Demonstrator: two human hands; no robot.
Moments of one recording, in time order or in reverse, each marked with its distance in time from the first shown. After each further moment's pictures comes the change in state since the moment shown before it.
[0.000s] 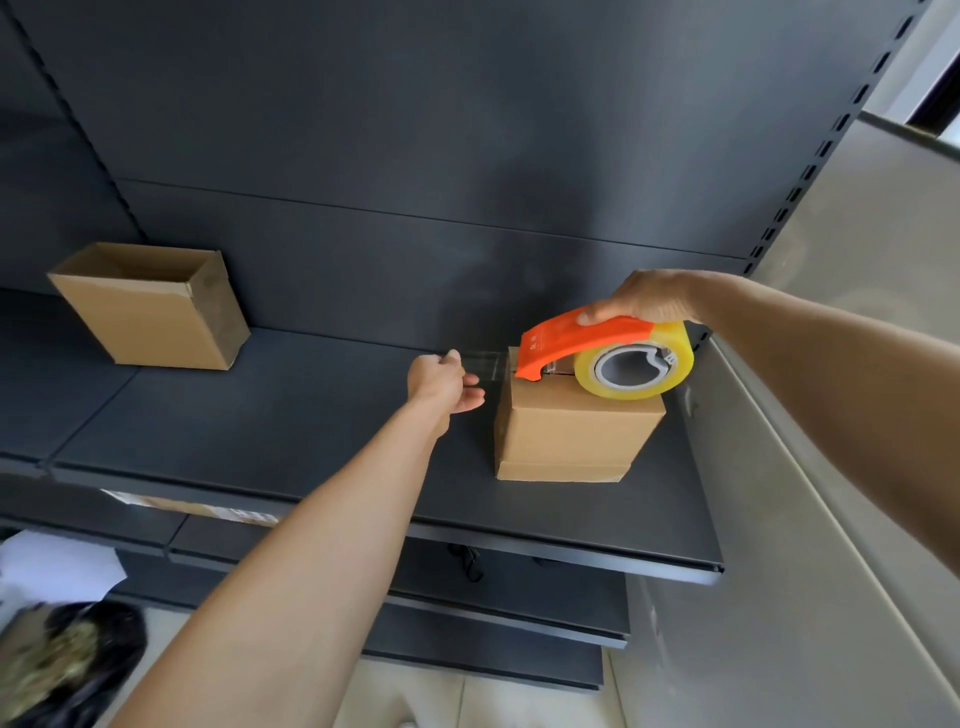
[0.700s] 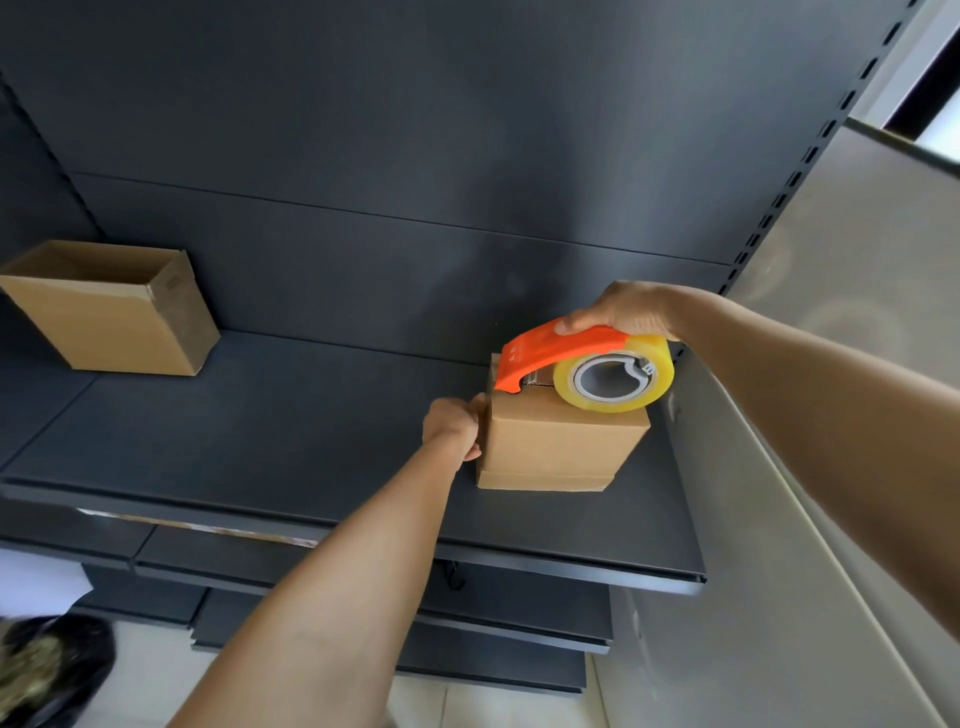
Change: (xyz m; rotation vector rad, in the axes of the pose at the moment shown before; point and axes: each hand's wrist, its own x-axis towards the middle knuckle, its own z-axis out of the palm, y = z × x) left_hand 0.017 -0.042 0.041 0.276 0.005 -0.172; right_hand 0.012 0.002 0.006 0.120 -0.013 -0.010
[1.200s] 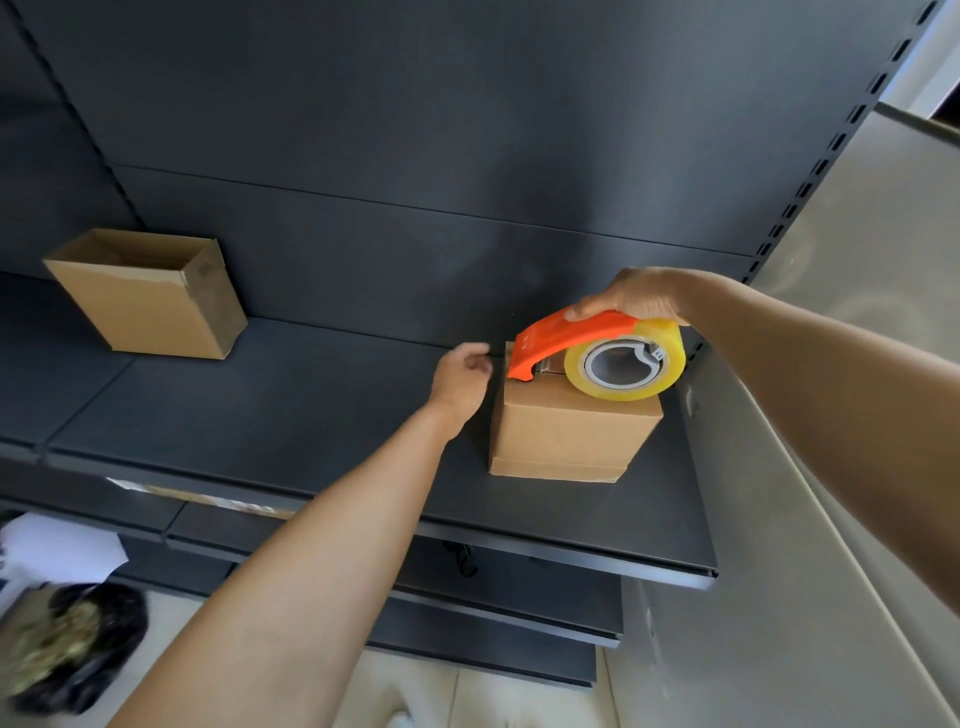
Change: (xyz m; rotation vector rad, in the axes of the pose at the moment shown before) left_hand -0.012 0.016 -0.022 -0.062 -0.128 0.399; right_hand -0.003 -0.005 -0.002 -0.008 -0.026 -0.011
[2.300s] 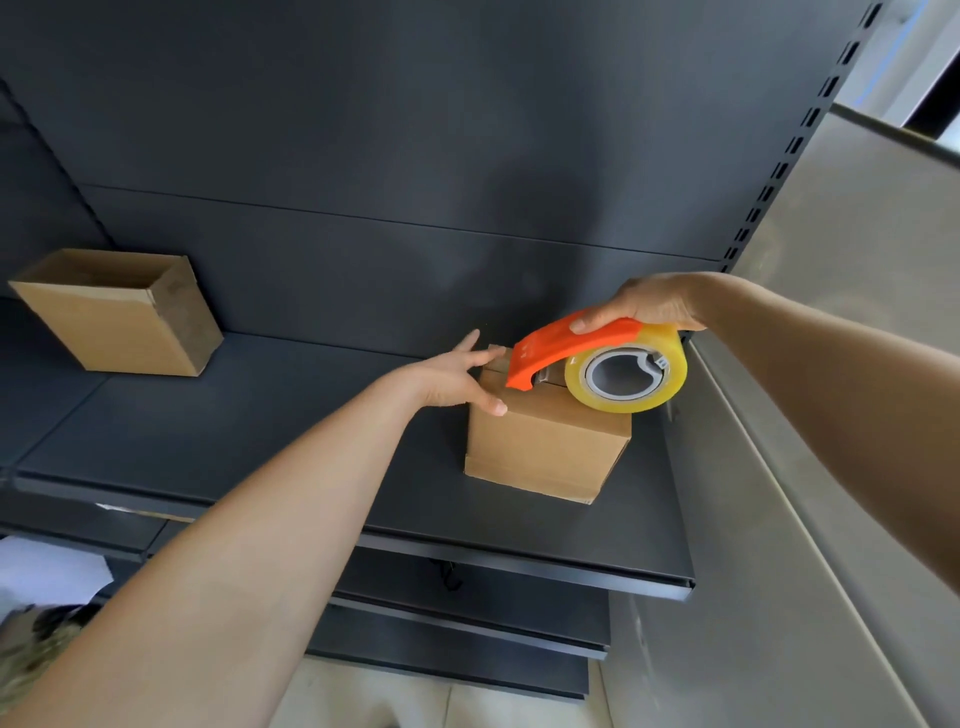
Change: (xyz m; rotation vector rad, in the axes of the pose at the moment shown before) left_hand 0.013 0.042 0.000 0.667 -0.524 0.078; right_hand -0.008 0.042 -0.021 0.096 -0.128 -0.019
